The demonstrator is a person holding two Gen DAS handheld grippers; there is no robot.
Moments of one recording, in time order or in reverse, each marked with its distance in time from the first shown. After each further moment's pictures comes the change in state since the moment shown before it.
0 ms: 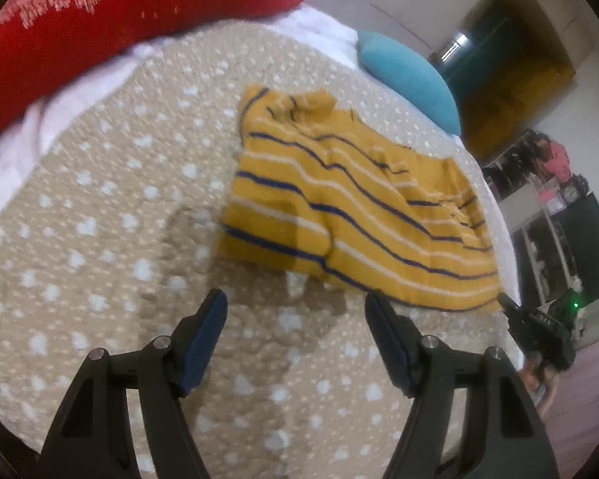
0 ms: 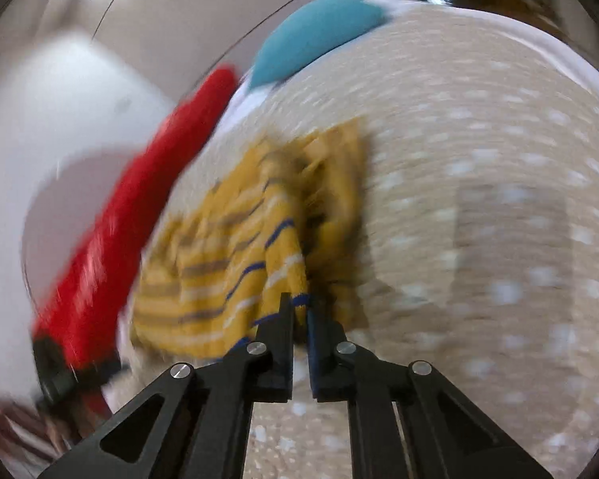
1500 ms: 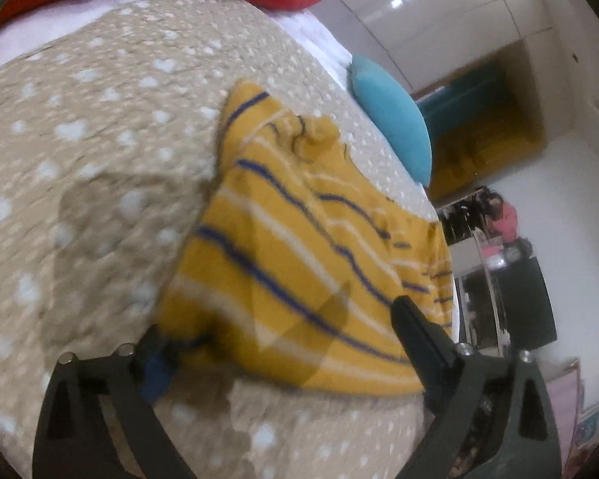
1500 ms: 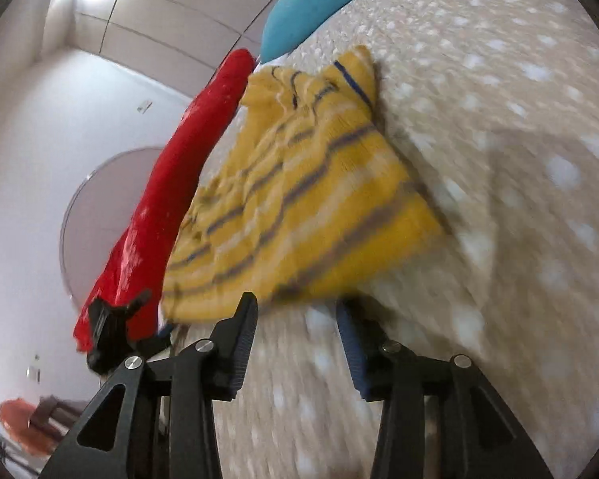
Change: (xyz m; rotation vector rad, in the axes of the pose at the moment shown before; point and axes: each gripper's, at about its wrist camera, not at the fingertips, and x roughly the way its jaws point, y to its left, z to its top) left arm 0.094 0.028 0.056 -0.213 -0.024 -0.295; right arm 0.050 0.023 -0.034 0.009 0.092 0.177
